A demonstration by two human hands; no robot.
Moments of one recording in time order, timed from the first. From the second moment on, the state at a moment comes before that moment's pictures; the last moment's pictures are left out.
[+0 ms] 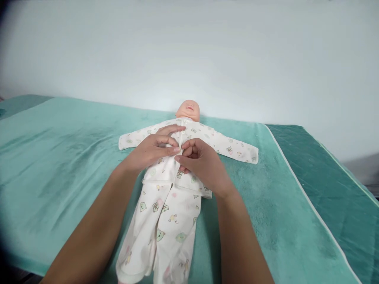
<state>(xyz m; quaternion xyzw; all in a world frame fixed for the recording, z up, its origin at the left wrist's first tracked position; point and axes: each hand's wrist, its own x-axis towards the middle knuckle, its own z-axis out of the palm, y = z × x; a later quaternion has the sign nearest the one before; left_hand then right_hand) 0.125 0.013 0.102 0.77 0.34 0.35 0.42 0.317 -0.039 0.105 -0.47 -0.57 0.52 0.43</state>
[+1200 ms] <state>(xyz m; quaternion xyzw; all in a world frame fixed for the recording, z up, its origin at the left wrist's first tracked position) 0.115 0.017 0.099 0.77 0.32 0.31 0.46 0.290 -0.049 0.103 -0.58 -0.72 0.21 0.32</state>
